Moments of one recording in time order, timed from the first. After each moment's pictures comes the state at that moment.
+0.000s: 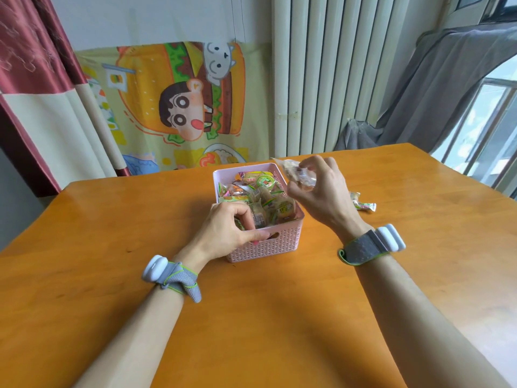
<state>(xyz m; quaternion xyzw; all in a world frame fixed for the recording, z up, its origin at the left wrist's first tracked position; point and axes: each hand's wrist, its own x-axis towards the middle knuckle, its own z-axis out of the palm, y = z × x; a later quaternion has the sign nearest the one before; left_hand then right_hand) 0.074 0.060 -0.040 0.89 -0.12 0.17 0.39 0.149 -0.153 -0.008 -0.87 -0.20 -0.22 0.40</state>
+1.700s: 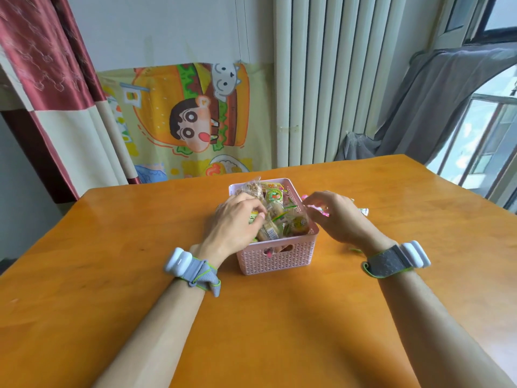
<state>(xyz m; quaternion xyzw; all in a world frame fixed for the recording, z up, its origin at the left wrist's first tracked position) 0.052 0.027 -0.012 0.96 -0.06 0.21 0.19 0.123 -0.209 -0.016 -0.90 -0.29 -0.13 0.29</state>
